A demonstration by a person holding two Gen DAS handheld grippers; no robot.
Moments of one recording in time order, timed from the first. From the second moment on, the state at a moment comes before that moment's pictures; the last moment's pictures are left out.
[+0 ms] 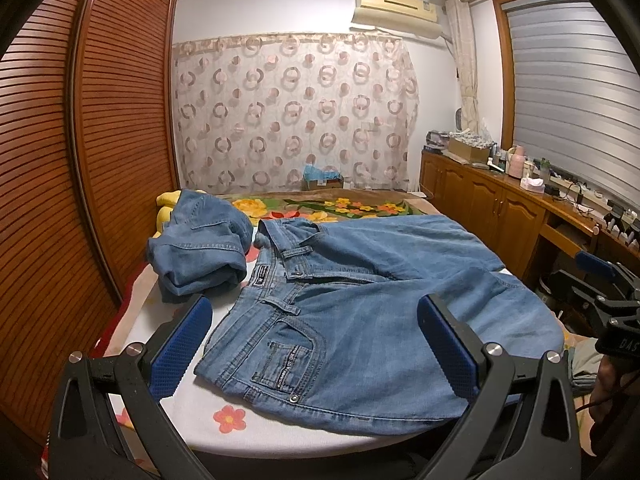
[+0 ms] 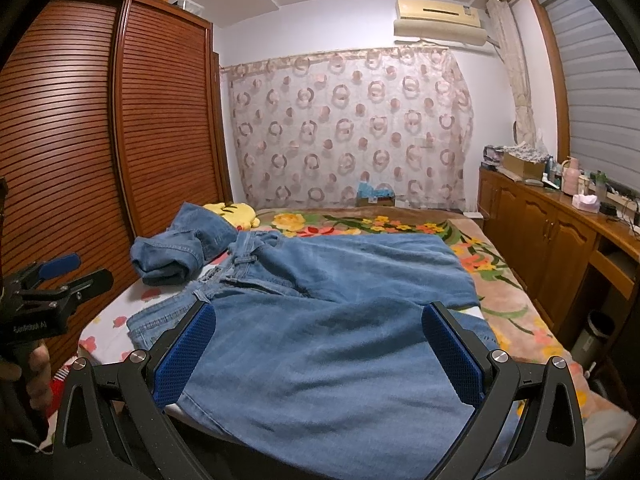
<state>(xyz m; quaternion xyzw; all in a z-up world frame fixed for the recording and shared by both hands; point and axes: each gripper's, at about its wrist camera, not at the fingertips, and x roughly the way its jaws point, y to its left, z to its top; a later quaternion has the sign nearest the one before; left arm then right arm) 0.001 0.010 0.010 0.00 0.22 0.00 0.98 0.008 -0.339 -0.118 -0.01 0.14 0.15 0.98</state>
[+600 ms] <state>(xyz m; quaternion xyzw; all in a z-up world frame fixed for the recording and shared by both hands) 0.024 0.043 -0.029 -0.01 0.27 0.01 0.96 0.030 -0.345 -0.120 -0.01 0.19 0.14 0.97</state>
